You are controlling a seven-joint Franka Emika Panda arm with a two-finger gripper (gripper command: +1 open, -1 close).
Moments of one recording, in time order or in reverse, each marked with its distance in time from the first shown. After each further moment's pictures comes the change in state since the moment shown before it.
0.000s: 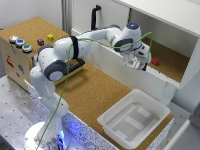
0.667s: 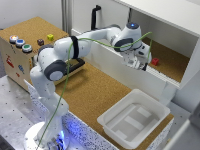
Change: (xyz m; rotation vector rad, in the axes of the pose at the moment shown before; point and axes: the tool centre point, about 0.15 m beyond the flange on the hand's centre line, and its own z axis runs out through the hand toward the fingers) arm 0.000 0.000 0.000 0.000 0.000 0.000
